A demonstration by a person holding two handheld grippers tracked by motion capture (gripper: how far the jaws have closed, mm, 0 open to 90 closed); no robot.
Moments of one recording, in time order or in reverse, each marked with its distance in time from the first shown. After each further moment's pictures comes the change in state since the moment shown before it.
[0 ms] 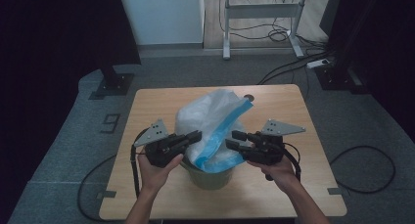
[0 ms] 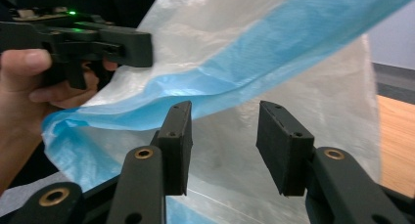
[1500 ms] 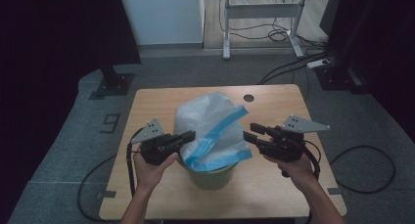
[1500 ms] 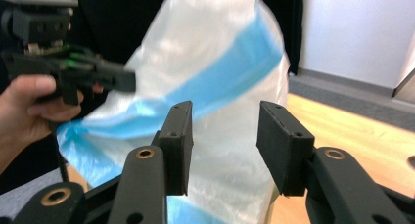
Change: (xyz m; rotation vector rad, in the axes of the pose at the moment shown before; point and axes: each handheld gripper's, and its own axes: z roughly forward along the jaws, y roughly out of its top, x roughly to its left) left arm 0.018 -0.010 -0.005 0.039 0.024 -0.034; right arm -0.009 0.013 -0.039 -0.031 -0.119 -0.026
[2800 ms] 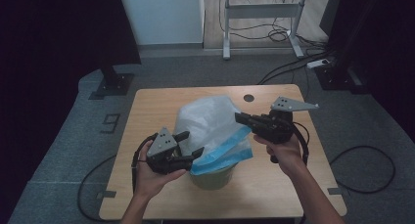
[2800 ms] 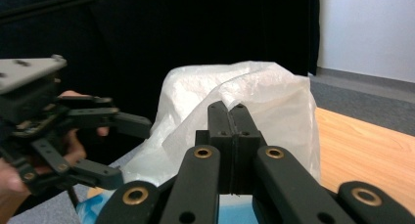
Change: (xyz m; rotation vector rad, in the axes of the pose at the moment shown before) left arm -0.028 -0.004 0.007 0.127 0.148 0.144; right arm -0.003 0.039 0.028 -0.014 0.059 0.068
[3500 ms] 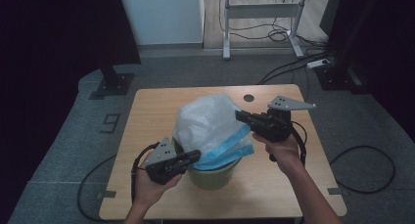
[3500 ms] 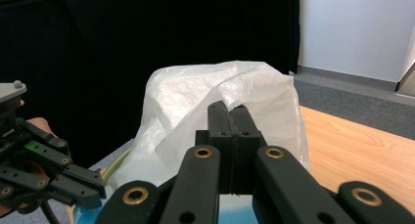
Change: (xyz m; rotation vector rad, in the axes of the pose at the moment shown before) left arm -0.007 -0.019 -0.004 0.011 -0.138 0.003; right arm -0.001 0.000 0.006 0.010 -0.077 -0.011
